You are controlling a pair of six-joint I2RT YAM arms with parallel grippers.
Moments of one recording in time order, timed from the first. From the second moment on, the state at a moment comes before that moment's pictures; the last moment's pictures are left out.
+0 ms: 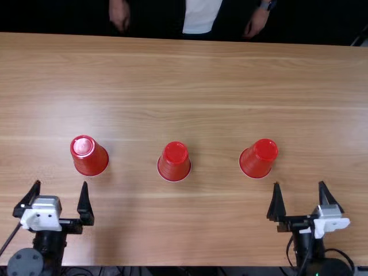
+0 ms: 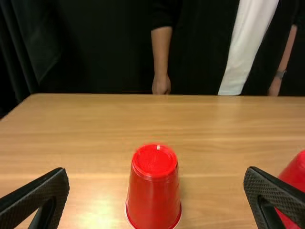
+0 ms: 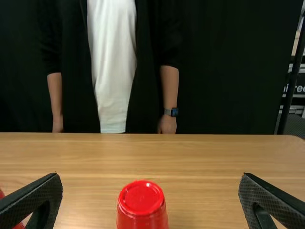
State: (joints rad) left arm -0.03 0.17 0.38 -0.30 -0.01 -0.05; right arm 0.01 0.11 0.26 -0.07 -0.03 -0.01
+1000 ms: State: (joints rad) left arm -0.03 1.02 1.44 -1.34 -0.09 -0.05; right arm -0.05 0.87 1.16 -0.99 -0.03 -0.11
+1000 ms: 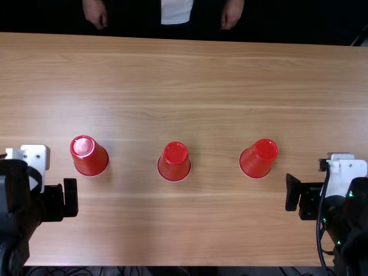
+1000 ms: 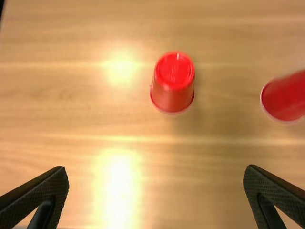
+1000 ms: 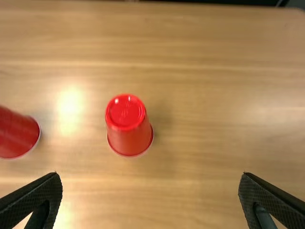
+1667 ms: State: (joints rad) left arm -0.03 1.19 1.48 -1.49 -0.10 -0.05; right arm 0.04 1.08 1.28 -1.28 -0.04 -0.11
